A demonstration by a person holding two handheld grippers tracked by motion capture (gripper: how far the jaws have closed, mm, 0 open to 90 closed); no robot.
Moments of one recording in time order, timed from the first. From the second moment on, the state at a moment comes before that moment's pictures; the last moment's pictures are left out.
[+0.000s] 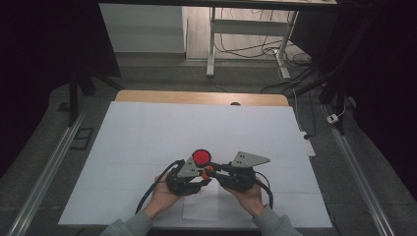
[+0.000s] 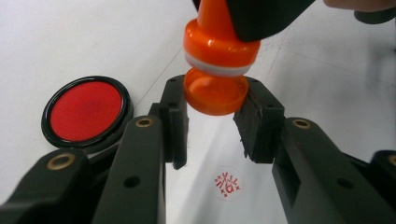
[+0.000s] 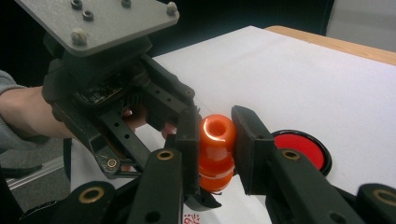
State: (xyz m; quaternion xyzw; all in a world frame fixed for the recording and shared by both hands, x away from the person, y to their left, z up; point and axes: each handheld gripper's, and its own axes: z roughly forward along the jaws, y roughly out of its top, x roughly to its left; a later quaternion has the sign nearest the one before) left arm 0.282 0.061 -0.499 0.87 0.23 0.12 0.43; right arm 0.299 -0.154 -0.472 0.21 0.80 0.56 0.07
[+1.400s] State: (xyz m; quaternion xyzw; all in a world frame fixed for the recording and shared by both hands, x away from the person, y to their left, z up) left arm 0.279 0.062 -0.496 0.86 0.23 0.13 0.43; right arm 0.299 -0.151 -0.477 0.21 0.80 0.56 0.07
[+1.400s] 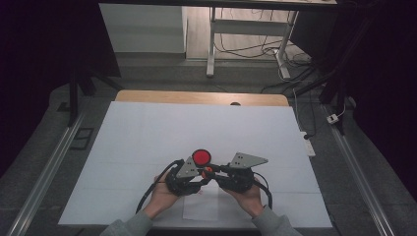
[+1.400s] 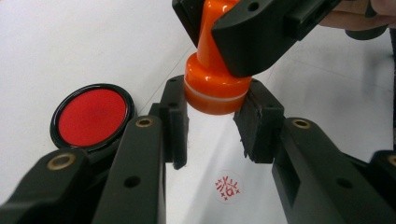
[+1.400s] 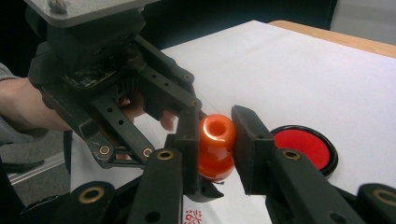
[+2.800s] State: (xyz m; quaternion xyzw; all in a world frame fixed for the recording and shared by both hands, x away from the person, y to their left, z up) left arm 0.277 0.062 -0.497 0.86 0.23 0.14 0.43; right arm 0.297 -0.151 -0.484 0.20 0.80 0.57 0.07
